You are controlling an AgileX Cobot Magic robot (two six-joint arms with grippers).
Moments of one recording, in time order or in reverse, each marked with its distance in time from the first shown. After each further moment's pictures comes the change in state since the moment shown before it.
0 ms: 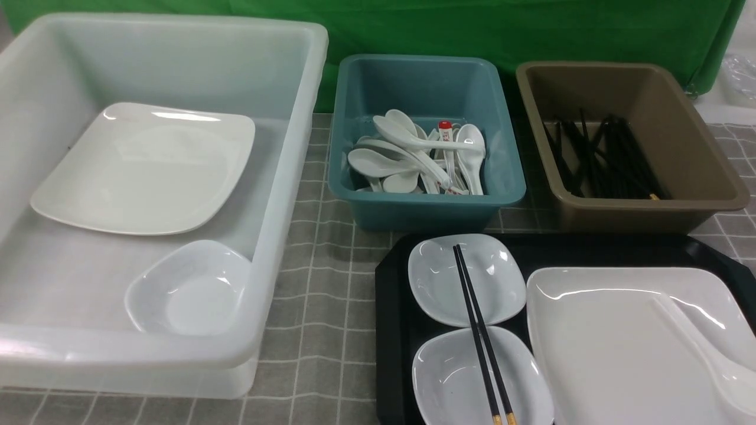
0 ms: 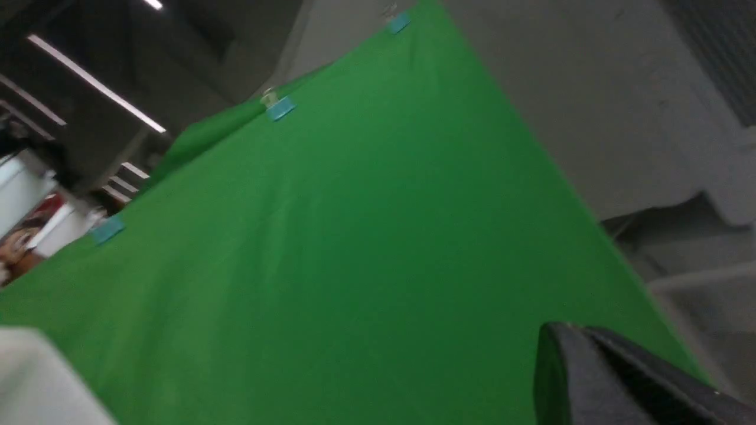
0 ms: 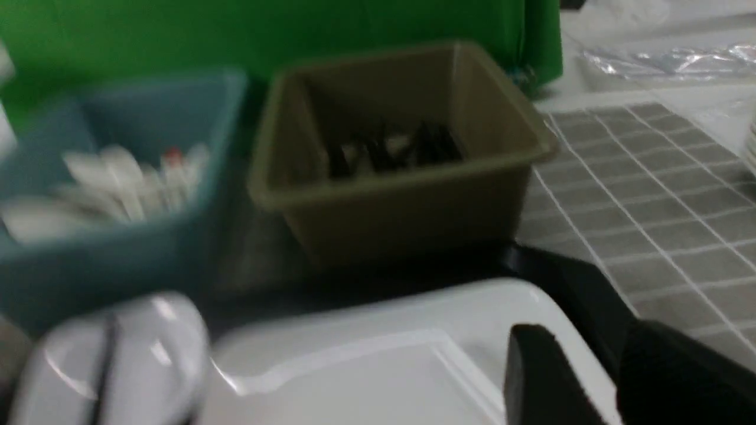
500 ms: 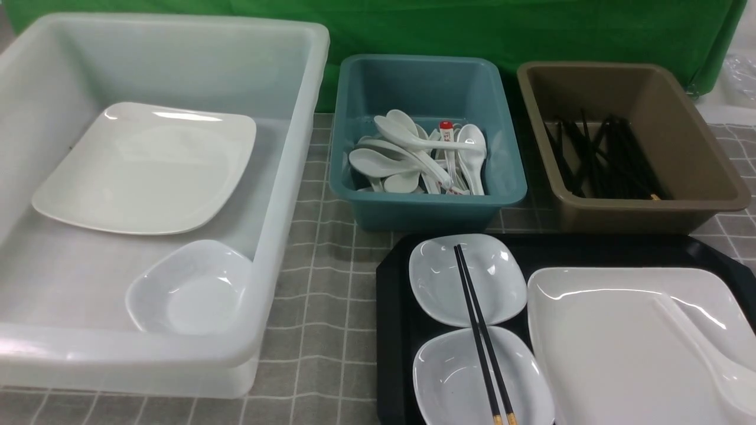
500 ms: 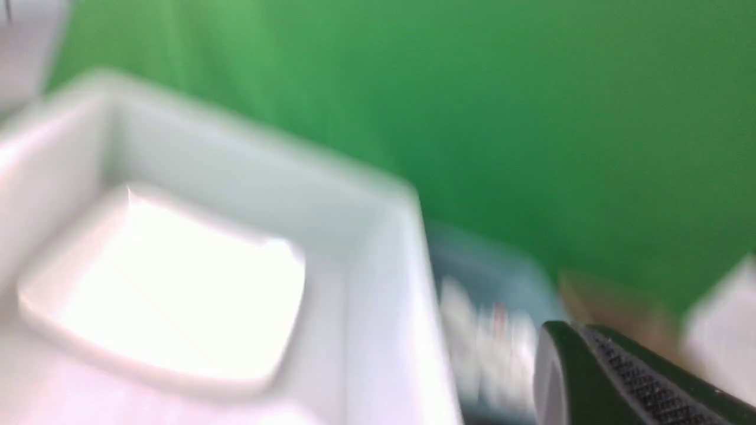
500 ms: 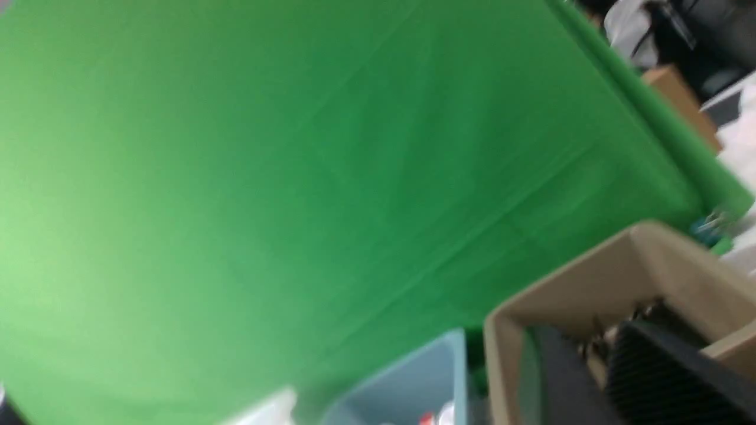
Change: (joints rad) right arm 0.050 0.043 -0.076 -0.156 -0.267 0.531; left arm 0.000 0.525 -0.805 0.020 1.280 0.444
